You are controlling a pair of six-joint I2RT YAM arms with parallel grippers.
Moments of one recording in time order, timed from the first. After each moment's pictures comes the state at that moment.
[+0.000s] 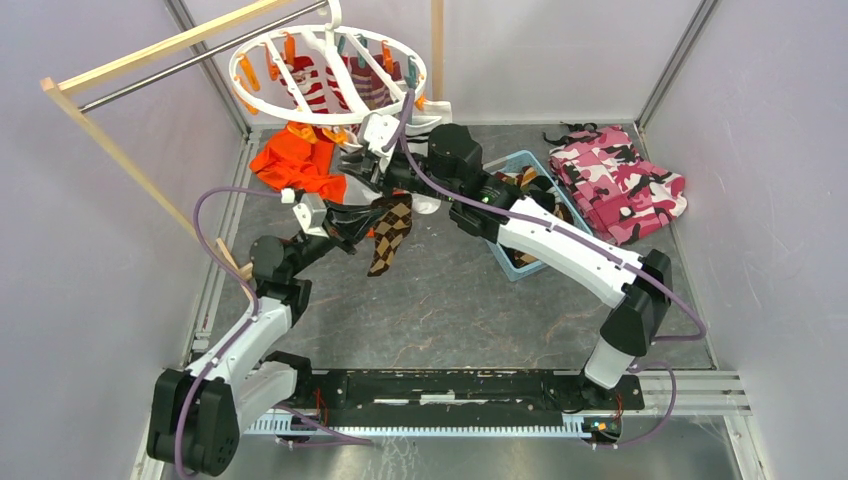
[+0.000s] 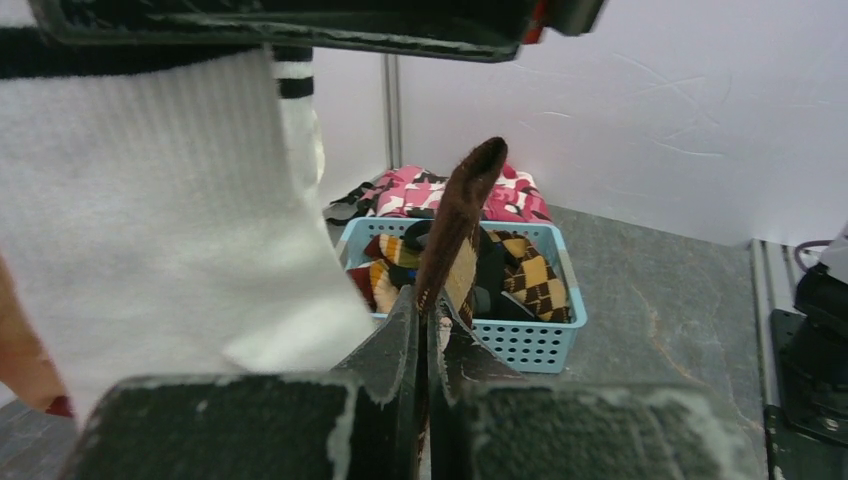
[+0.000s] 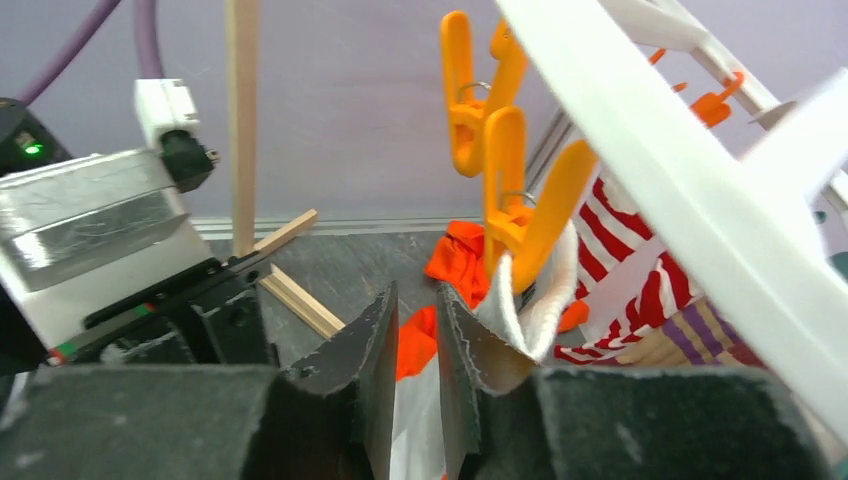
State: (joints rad) left arm -0.23 0.98 0.43 1.00 0.75 -0.28; right arm 0.93 1.71 1.69 0.10 -0.35 -0.30
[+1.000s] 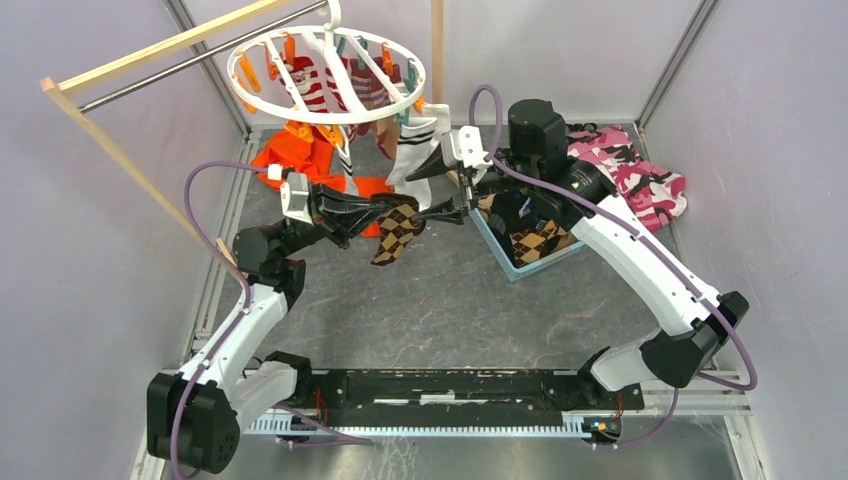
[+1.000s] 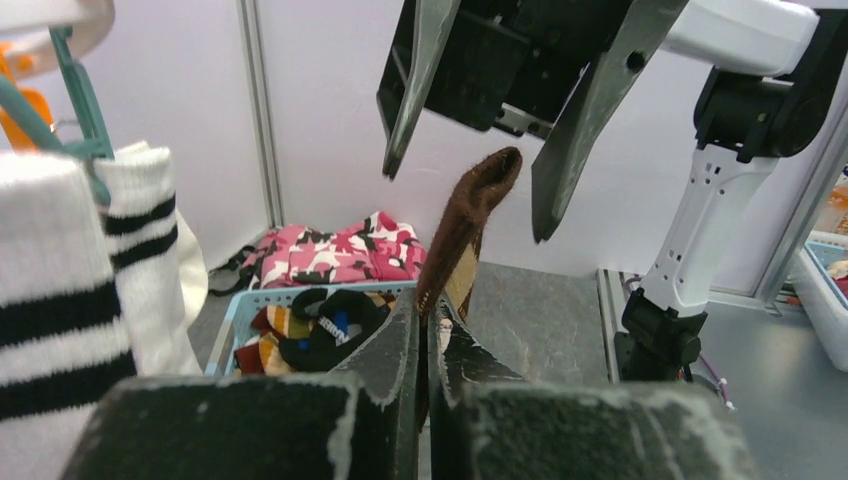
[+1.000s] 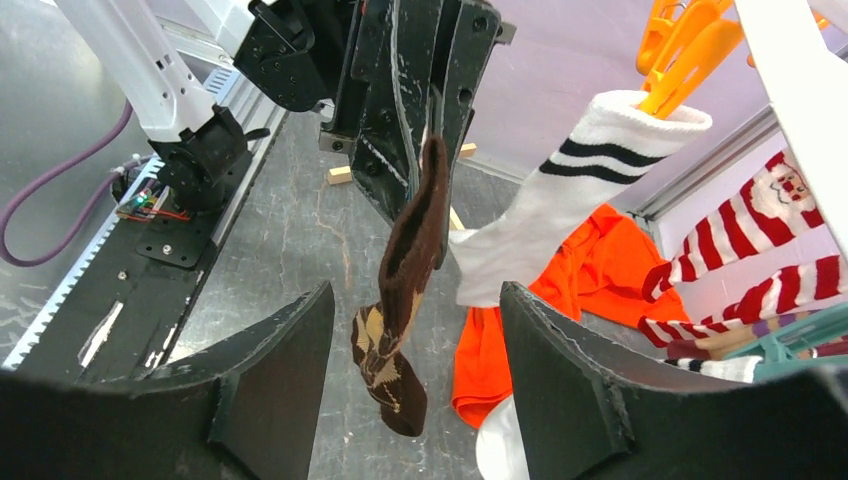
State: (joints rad) left arm -0.23 0.99 0.61 1.06 0.94 -0.60; right arm 0.68 1.45 1.64 -0.40 -0.99 -0.54
